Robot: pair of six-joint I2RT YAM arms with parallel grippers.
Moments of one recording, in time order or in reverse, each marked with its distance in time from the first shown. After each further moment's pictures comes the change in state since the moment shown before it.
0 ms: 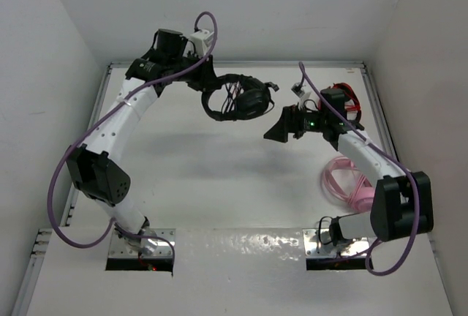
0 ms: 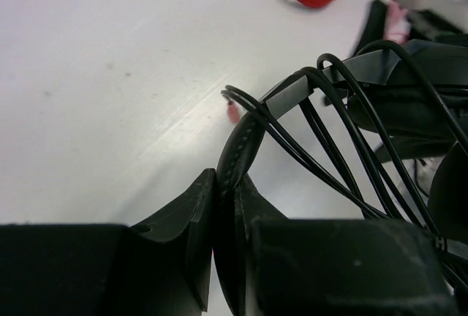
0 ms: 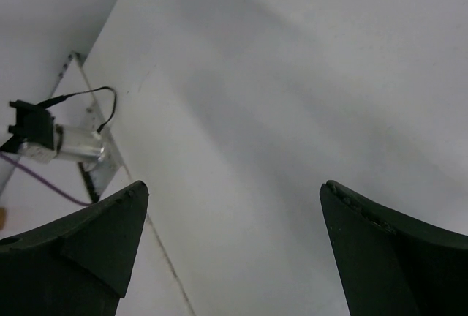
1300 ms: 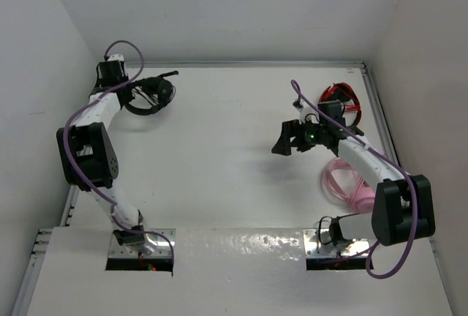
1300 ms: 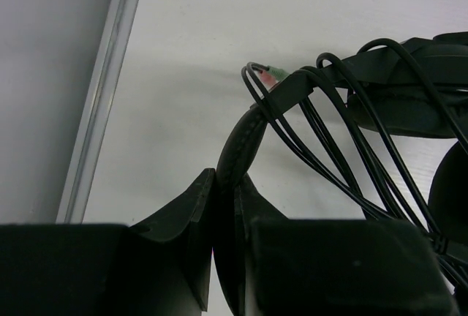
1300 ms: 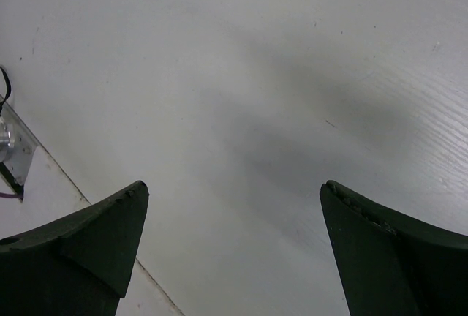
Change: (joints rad) left arm 0.516 0.114 -0.419 0.471 -0.734 0.027; right arm 0.000 -0.060 -0.061 -0.204 0.276 -0.153
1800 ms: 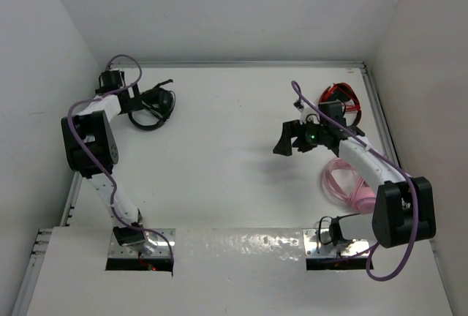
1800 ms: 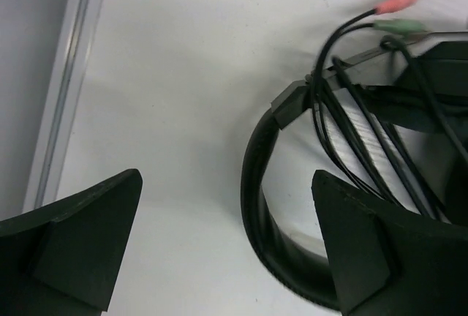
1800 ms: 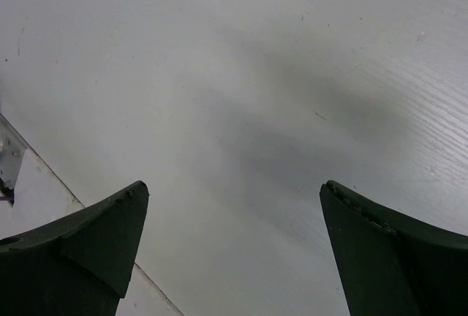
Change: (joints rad) left arm 0.051 0.194 0.007 0.035 -0.026 -0.031; right arm 0.000 -0.010 0.002 -0.026 0.036 -0.003
